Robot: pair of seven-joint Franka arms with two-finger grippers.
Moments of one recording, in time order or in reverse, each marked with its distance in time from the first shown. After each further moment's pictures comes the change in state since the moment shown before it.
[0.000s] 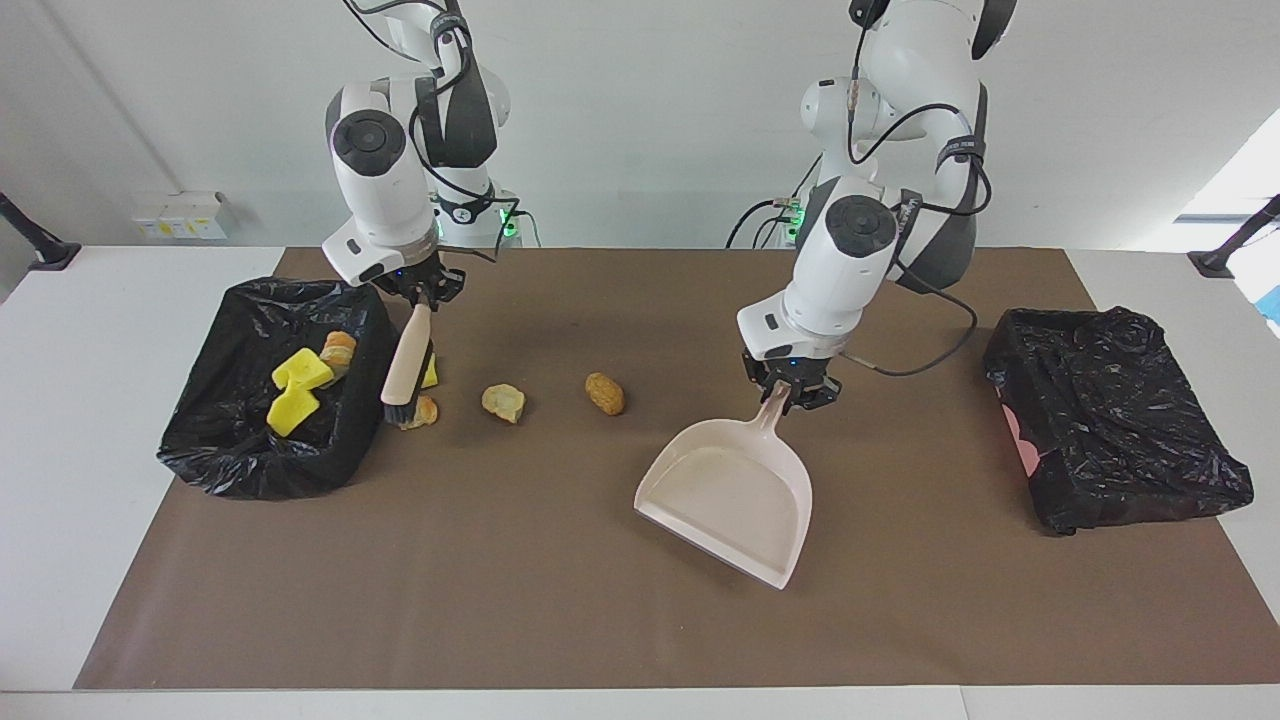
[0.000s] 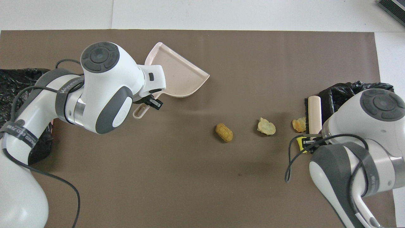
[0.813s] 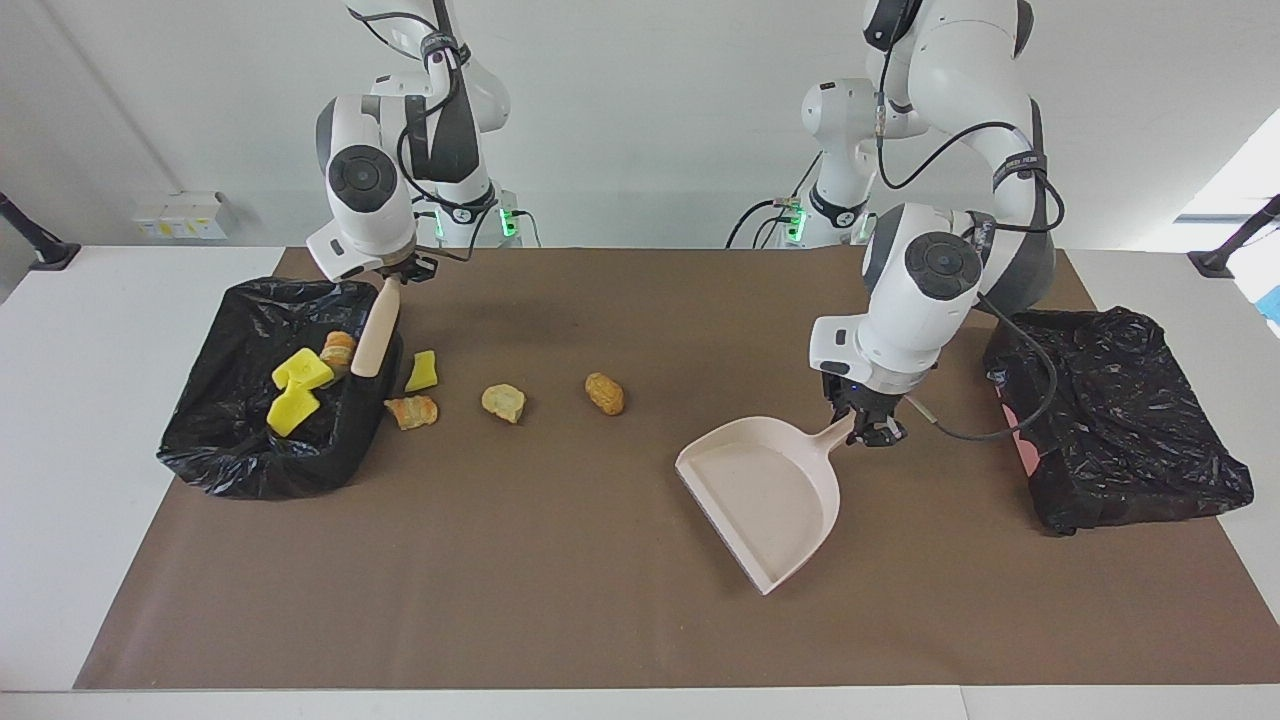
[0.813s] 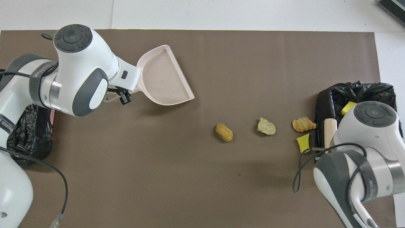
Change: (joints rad) left arm 0.080 0.055 0.006 0.067 0.103 -0.072 0.581; right arm -0.044 -0.020 0.004 -0.101 -0.083 -0.077 0.106
